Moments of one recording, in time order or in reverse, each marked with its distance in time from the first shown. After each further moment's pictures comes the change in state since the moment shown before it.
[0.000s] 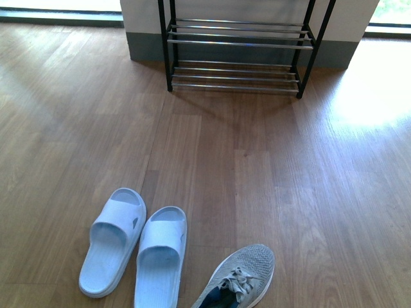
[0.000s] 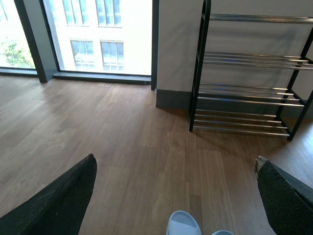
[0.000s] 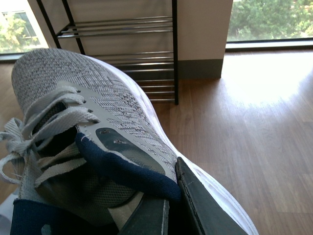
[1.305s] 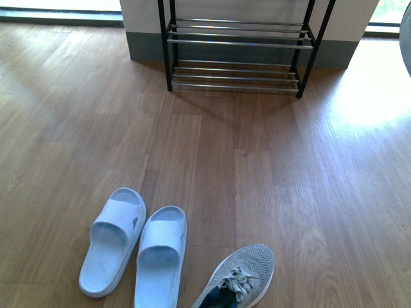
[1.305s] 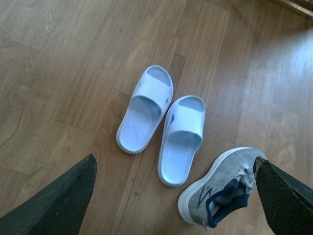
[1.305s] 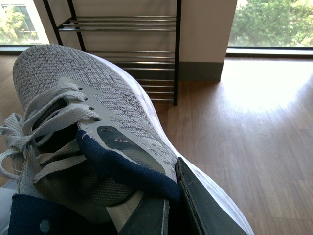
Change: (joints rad) left arm -0.259 0.852 0.240 -0.107 -0.149 -0.478; right arm 0.054 -0.049 -0.059 0.028 0.050 -0.039
